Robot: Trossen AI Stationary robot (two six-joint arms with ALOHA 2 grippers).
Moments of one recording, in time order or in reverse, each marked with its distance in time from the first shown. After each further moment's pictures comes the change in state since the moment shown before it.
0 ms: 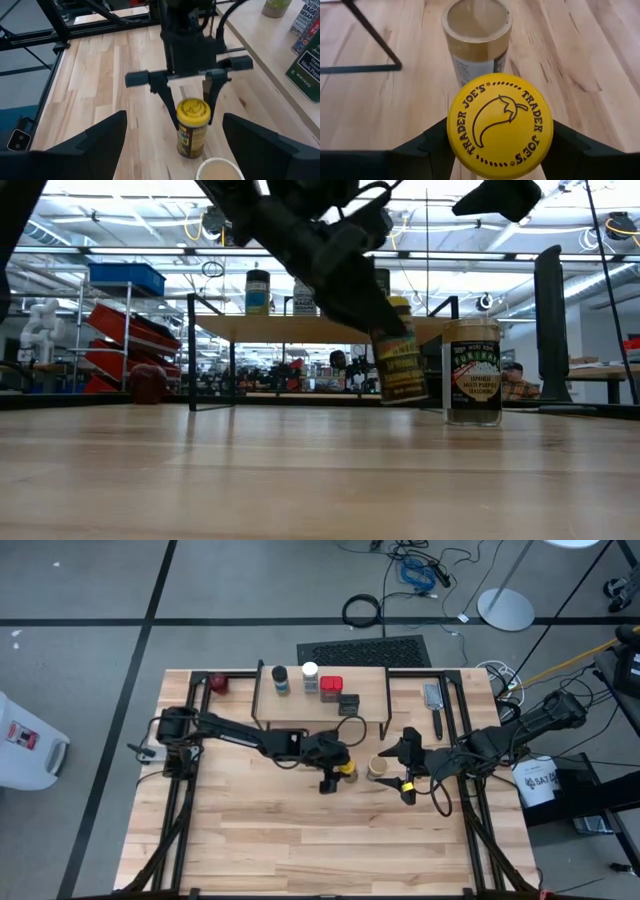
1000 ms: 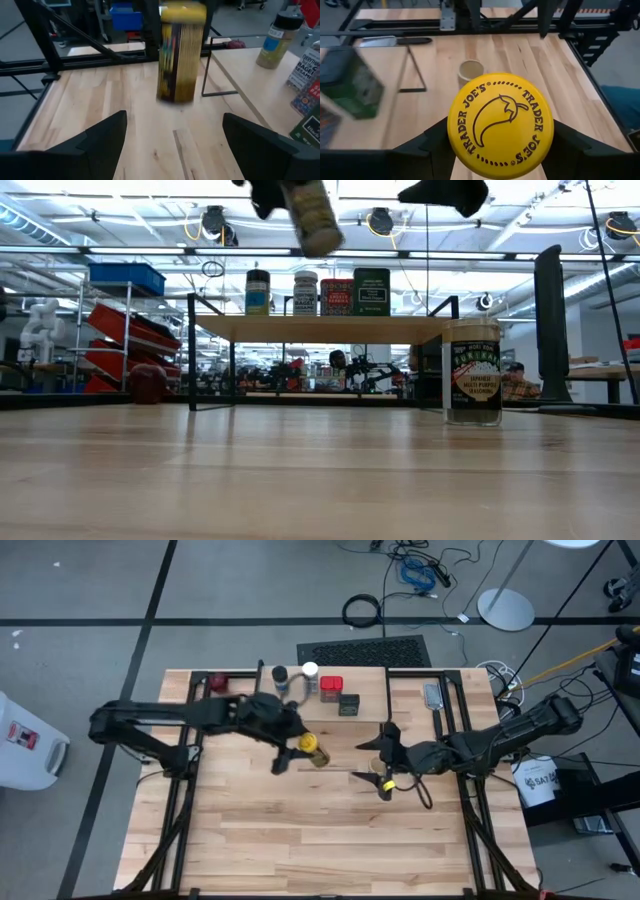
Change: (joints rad) left arm 0.050 -0.529 -0.049 -0.349 0.127 -0.008; right arm -0.091 0.133 0.000 0.333 -0.004 -0.192
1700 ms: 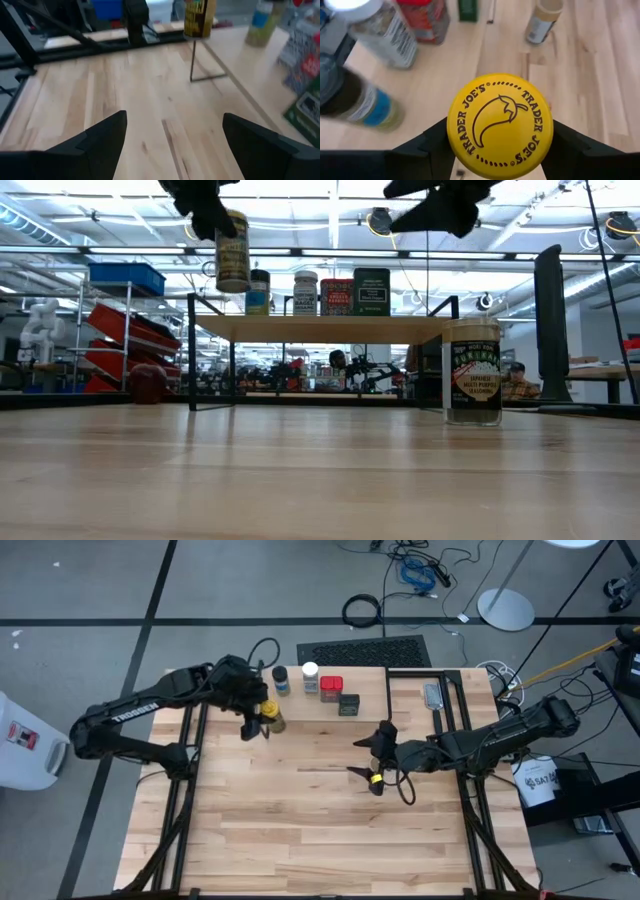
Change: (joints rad) left arm 0.346 -0.213 0.000 -0.459 0.040 0.116; right arm -0.067 0.080 0.000 0.010 0.000 0.050
